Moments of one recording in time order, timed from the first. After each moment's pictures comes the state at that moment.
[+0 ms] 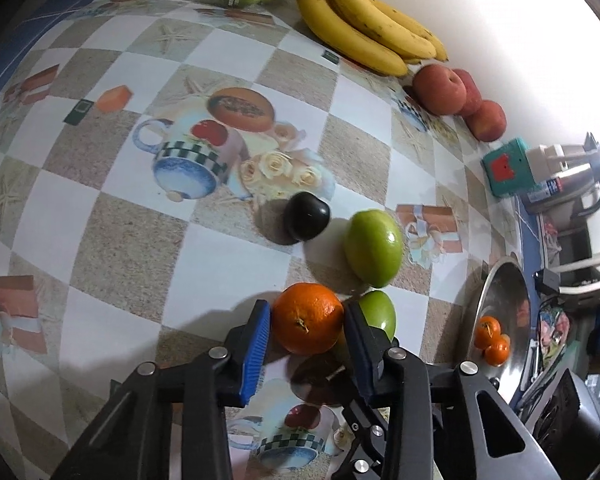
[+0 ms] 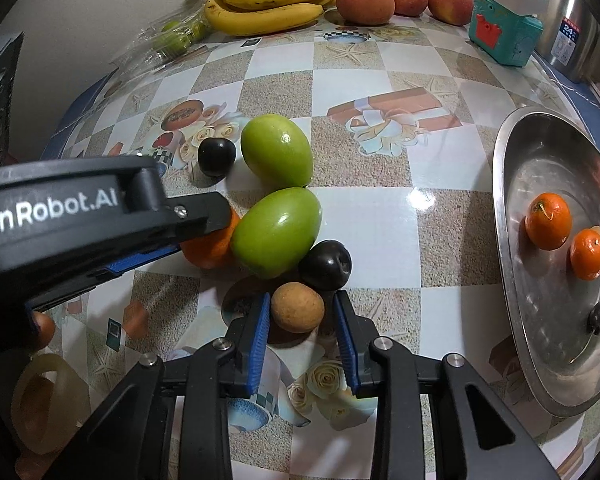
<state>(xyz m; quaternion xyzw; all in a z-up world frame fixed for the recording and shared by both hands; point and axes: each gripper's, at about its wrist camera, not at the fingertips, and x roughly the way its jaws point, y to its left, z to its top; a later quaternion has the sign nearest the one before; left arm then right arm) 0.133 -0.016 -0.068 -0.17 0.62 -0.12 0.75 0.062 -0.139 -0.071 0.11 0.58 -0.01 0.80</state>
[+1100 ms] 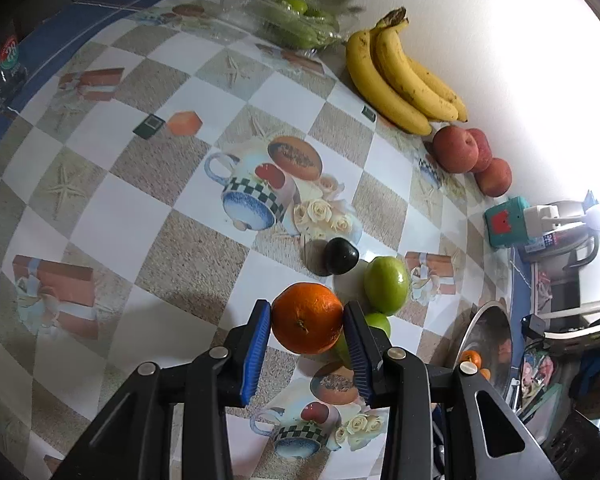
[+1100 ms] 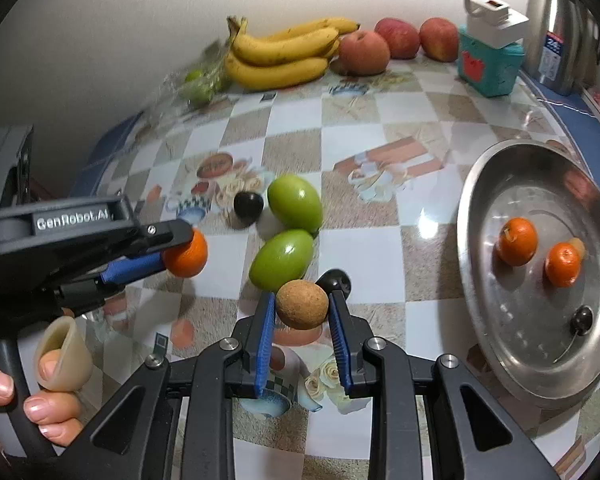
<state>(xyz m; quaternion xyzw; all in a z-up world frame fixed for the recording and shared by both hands) 0.126 0.028 -0.032 -0.22 0.59 -0.08 0.77 0.041 -0.155 -0.021 0.15 0.52 0.01 0.84</state>
